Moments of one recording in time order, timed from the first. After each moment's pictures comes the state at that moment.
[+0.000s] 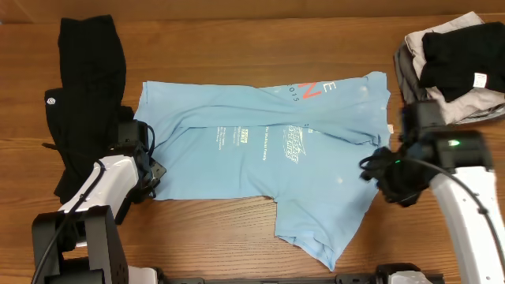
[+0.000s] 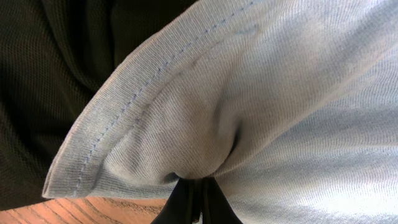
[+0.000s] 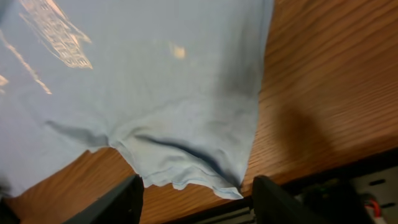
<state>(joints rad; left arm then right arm) 0.10 1.60 0.78 -0.65 -0.17 -0.81 0.08 1.26 1.15 -1.39 -0.15 0.67</state>
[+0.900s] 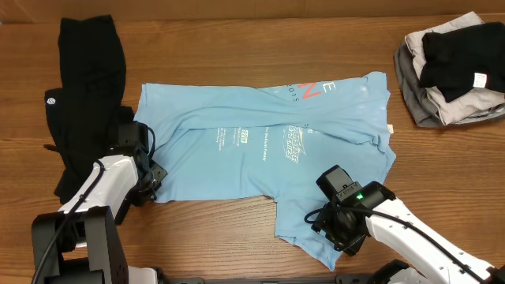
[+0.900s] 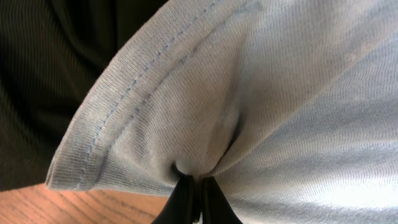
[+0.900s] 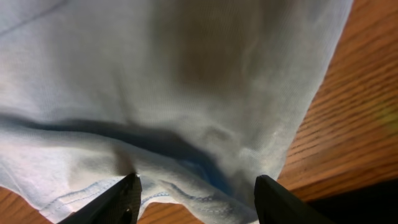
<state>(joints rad) 0.10 1.60 0.79 -0.70 -0.14 -0.81 0.56 1.26 0.60 -0.96 -0.19 1.15</state>
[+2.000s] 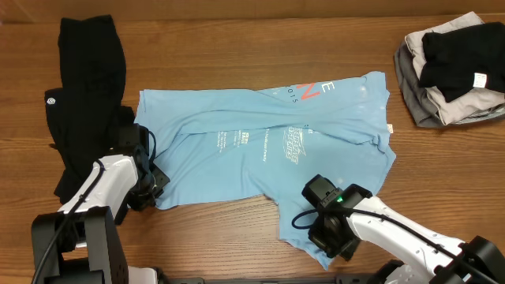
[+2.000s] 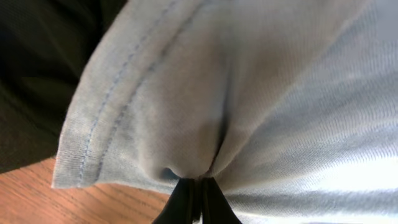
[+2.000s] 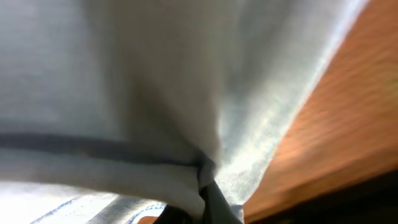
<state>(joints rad) 0.10 1.60 0.79 -0.79 -0.09 -0.70 0.68 1.39 0.58 -0.94 -0.20 1.30</state>
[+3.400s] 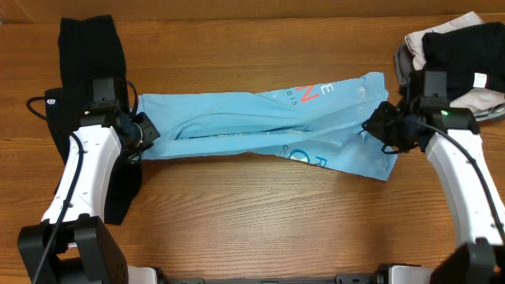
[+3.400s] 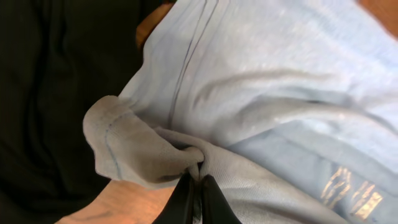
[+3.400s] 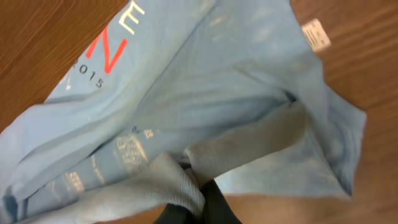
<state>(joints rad) 0.13 1.60 1.17 -0.84 0.02 -0.50 -0.06 1.51 1.18 -0.85 -0.20 0.50</state>
